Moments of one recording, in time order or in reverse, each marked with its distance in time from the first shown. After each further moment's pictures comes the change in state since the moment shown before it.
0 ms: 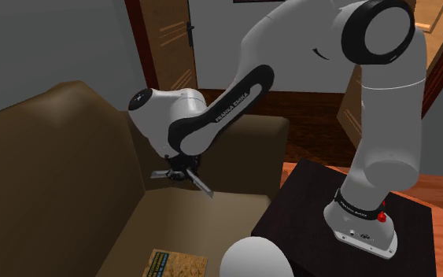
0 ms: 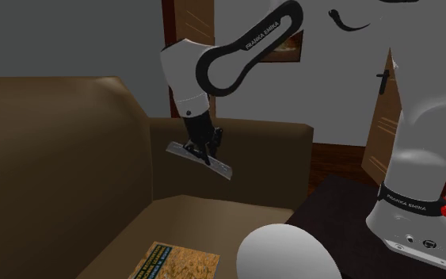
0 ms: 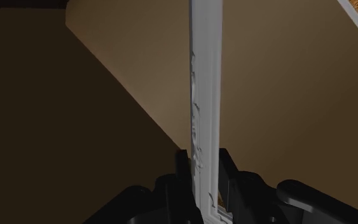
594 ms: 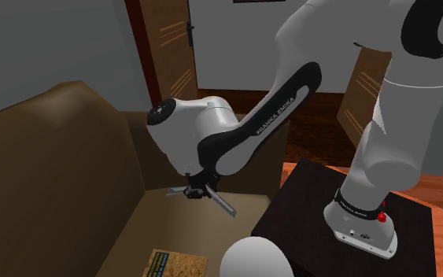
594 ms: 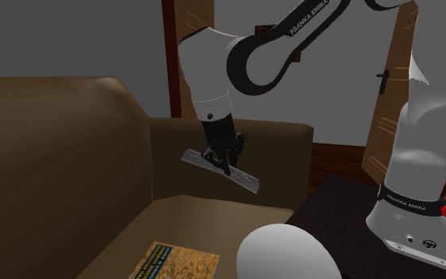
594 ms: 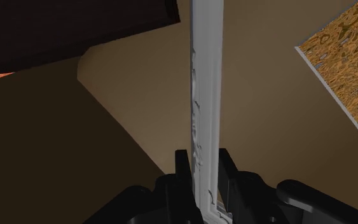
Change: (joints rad) arm 0.020 -0.215 0.083 -0.248 0.131 0.055 0.062
